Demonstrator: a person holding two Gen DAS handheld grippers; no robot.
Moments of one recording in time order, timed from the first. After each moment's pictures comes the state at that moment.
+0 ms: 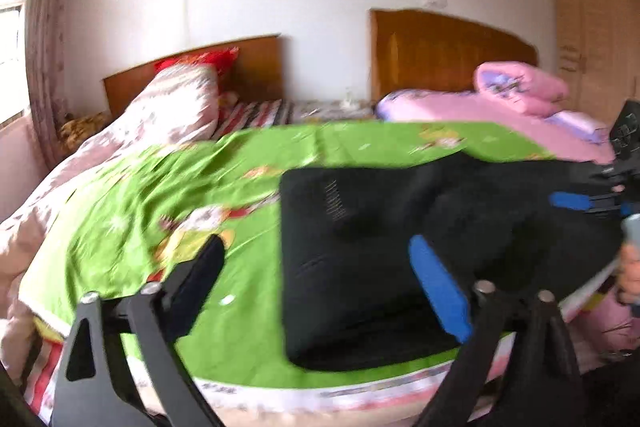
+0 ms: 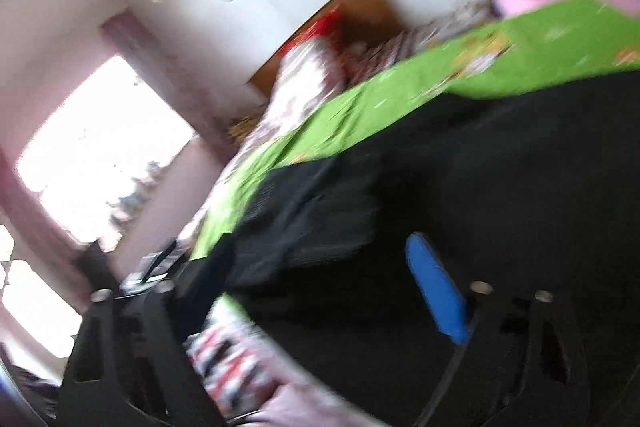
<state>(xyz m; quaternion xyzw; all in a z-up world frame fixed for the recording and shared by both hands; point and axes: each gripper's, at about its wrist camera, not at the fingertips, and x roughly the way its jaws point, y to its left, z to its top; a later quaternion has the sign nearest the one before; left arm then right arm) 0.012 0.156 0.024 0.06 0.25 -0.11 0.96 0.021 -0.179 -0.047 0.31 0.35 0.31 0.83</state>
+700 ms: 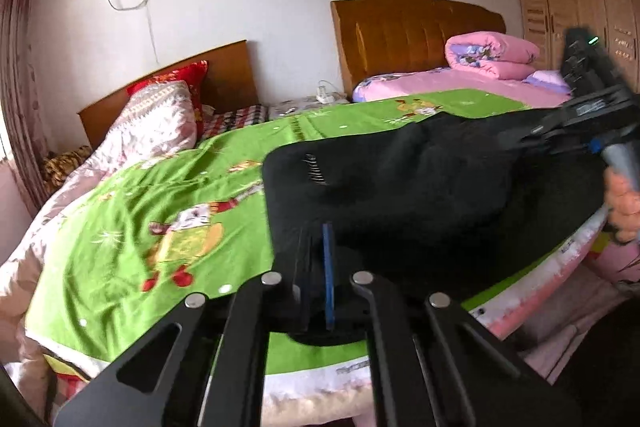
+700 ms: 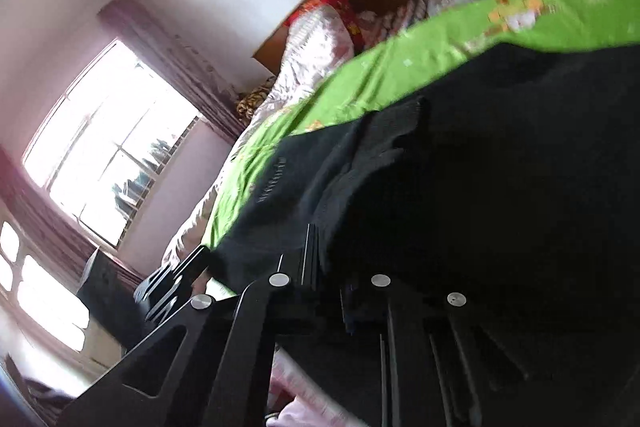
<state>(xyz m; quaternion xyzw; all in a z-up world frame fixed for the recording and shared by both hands) 0.001 0.155 -0.002 0.13 0.23 -0.16 0.95 0.024 -0.147 -0.038 0.28 0.34 0.30 0.84</state>
